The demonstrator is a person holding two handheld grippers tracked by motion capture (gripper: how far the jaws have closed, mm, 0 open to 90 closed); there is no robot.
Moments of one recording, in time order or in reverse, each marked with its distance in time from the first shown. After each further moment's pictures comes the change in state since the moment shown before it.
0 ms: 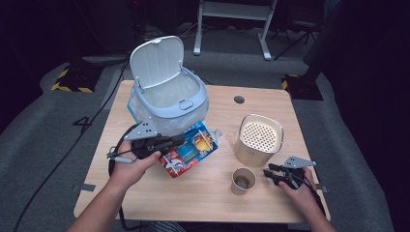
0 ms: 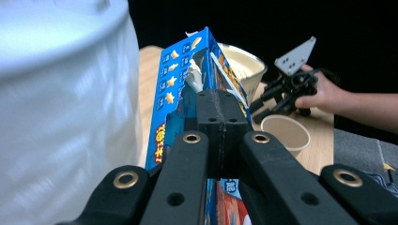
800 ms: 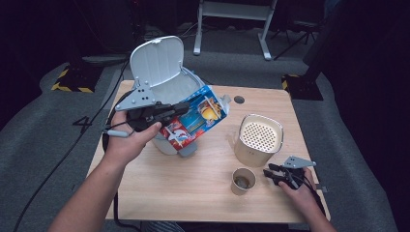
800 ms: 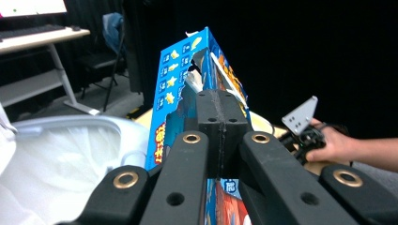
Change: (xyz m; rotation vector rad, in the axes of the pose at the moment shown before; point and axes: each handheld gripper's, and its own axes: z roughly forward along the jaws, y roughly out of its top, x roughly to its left) left arm -0.006 0.099 -0.020 -0.103 0.057 0.116; right arm 0.000 0.000 0.000 0.000 -0.002 0.000
